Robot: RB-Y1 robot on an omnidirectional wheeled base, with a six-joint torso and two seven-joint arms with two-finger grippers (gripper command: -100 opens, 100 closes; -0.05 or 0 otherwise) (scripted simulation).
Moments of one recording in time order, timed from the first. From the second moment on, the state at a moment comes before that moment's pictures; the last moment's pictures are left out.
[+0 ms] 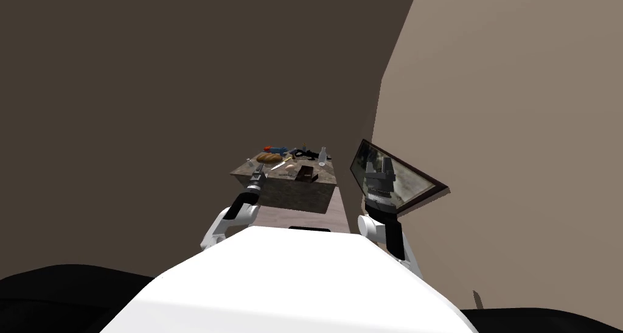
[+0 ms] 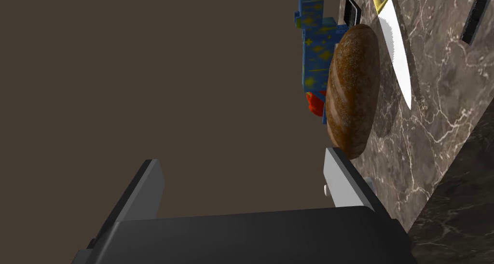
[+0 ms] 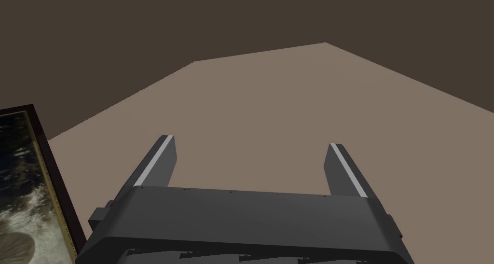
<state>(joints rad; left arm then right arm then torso) 0.39 0.16 0.13 -2.13 0.04 0.12 0.11 0.46 -0.04 -0.06 -2.30 -0.06 -0.47 0.04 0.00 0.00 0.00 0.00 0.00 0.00</state>
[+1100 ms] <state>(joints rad) 0.33 0.14 0.14 -2.06 0.05 0.39 0.10 0.46 -0.04 -0.06 -2.30 -0.06 -0.47 0.04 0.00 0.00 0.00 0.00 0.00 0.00</state>
